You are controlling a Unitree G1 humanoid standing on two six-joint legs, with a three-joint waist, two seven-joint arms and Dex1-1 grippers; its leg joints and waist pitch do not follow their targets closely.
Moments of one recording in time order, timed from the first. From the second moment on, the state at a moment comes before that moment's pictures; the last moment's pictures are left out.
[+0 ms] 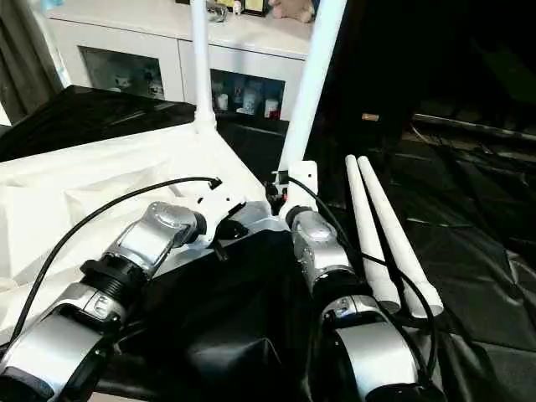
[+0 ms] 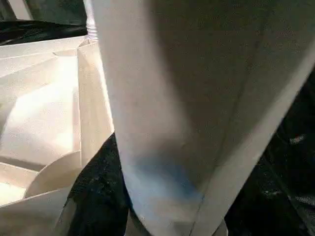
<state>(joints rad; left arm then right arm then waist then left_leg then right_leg) -0.77 0.13 -0.29 0.72 0.16 0.49 -0.72 -0.76 0.01 -0.04 1.04 0.13 -0.06 0.13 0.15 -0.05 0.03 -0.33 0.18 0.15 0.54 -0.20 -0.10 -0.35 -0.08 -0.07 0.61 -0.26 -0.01</state>
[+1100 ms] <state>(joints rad) -0.64 0.33 -0.31 0.53 0.07 0.19 -1.06 -0.42 -0.26 0.10 0.51 0.16 0.05 0.77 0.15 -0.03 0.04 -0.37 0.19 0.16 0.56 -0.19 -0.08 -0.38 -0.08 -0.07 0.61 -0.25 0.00</state>
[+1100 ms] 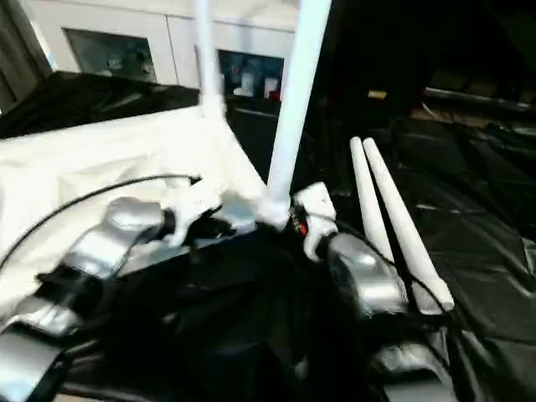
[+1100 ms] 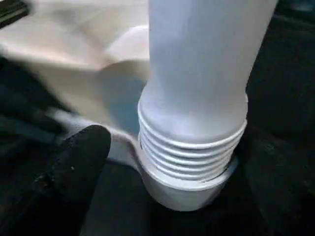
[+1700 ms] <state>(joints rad) -0.53 0.47 -0.35 0.38 -0.01 0.12 -1.35 -0.31 -0.44 0.18 0.16 0.27 0.25 1.08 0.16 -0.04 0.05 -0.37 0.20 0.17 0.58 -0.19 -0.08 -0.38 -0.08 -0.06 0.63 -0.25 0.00</state>
